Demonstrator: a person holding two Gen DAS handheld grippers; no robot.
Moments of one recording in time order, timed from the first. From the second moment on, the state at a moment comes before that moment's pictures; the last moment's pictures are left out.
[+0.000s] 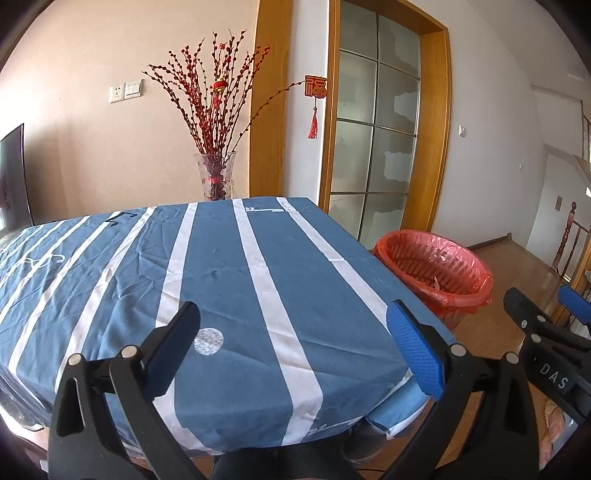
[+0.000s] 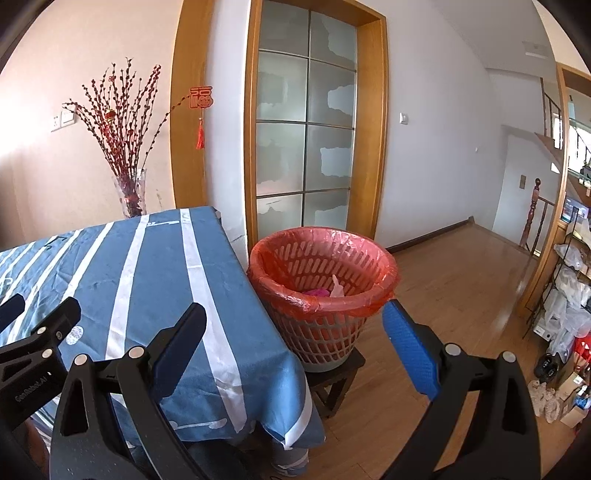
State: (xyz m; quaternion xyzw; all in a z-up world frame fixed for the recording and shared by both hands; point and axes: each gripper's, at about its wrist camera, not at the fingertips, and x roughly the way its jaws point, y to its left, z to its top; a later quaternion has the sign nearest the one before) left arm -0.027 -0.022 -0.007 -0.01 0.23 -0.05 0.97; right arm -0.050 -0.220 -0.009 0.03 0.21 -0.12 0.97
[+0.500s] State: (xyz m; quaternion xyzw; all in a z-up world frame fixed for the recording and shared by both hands) left arm -0.037 -0.020 -0.009 0.00 0.22 -0.04 0.97; right arm -0.057 -0.222 -0.014 0.03 0.21 -0.14 0.97
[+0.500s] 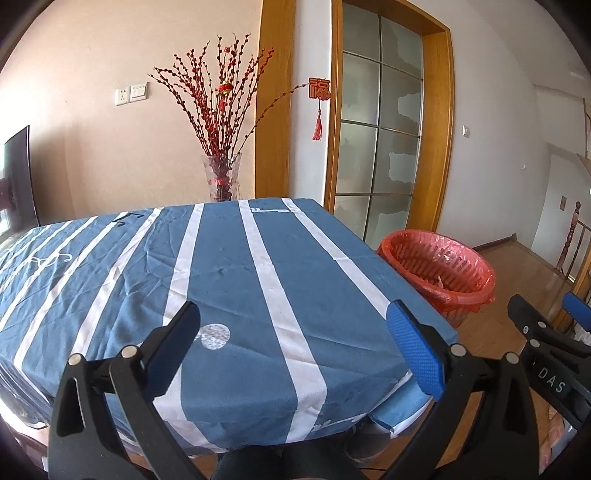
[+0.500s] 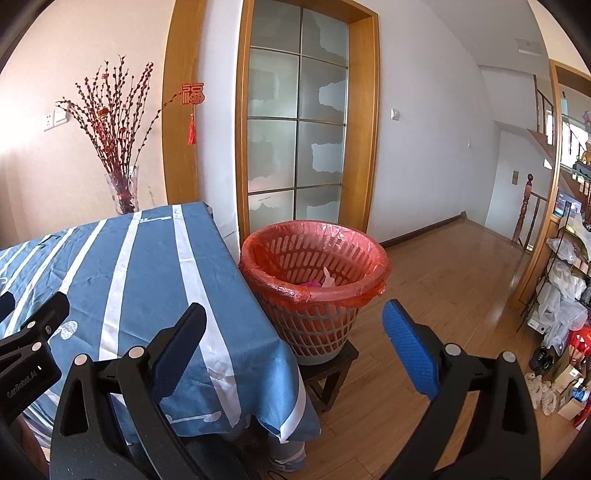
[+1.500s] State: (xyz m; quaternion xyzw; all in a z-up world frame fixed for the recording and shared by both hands) left arm -0.038 -0.022 -0.010 0.01 0.22 -0.02 0.98; right arm -0.059 -0.224 -0.020 0.03 0.23 -0.14 0.96
